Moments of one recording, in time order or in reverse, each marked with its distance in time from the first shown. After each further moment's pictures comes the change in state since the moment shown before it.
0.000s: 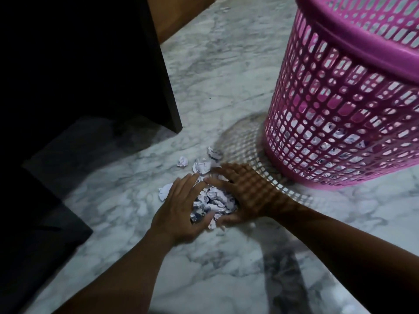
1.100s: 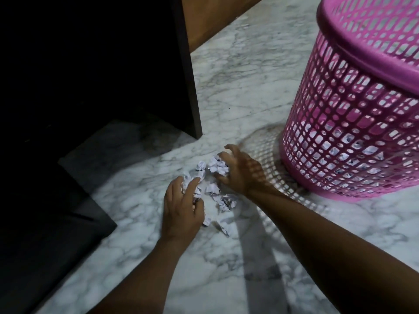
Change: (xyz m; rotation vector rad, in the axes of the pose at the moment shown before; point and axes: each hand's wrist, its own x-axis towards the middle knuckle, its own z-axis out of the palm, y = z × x) left_hand -0.012 0.006 -0.021 0.032 0.236 -0.446; right_hand 0.071 -0.021 -0.006 -0.019 0.385 0.257
